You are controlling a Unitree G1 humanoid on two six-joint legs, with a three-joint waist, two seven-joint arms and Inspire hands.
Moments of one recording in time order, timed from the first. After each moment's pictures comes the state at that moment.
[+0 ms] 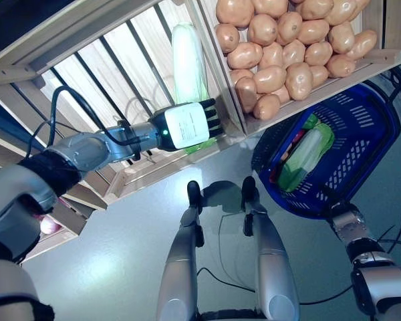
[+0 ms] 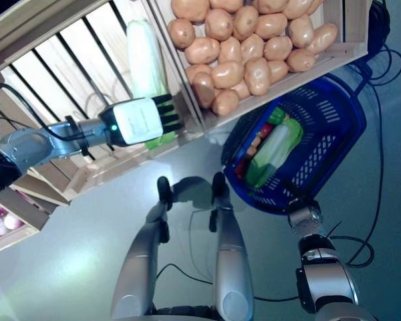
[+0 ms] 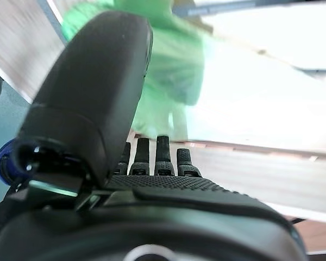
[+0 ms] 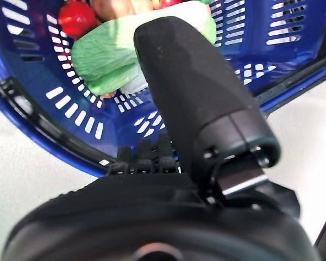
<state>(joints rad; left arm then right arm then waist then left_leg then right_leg) -1.31 1.00 -1.28 0.49 1.16 -0.28 0.53 -0.58 -0.50 0.05 1.10 1.30 0.01 -0.40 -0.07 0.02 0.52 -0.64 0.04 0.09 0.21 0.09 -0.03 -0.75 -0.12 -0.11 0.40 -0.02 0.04</state>
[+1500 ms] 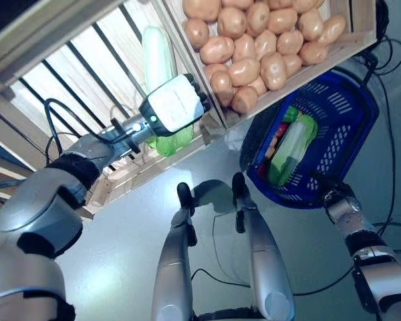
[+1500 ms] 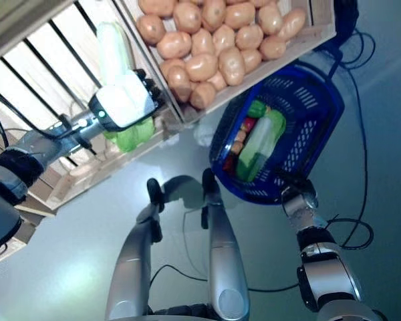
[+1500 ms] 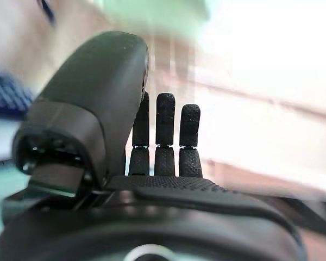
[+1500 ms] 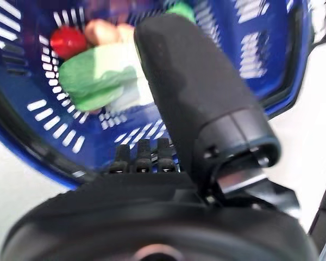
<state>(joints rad) -1.16 0.83 -0.98 0.82 1.12 -0.28 1.06 -0.55 -0.51 0.13 0.87 1.17 0.02 -0.40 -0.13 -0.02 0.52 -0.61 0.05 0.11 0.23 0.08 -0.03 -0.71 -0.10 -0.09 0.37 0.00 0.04</state>
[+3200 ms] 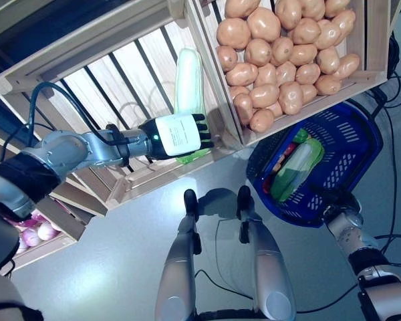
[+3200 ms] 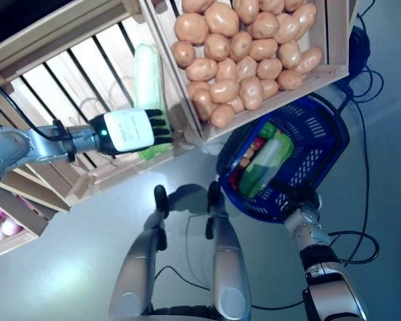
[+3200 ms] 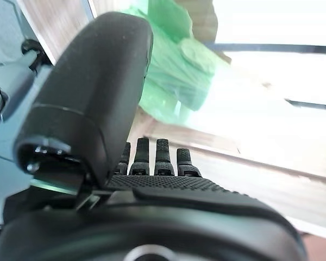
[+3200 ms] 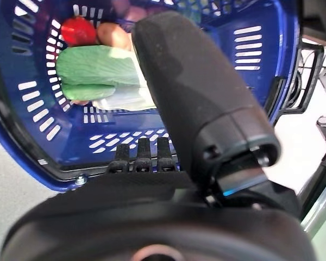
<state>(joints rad) -1.24 1.15 -1.18 0.35 1.02 -0.49 0.32 -0.43 -0.54 0.14 0.81 1.03 0.03 -0.44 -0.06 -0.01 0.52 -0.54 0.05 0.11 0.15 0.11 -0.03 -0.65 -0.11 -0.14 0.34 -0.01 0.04</state>
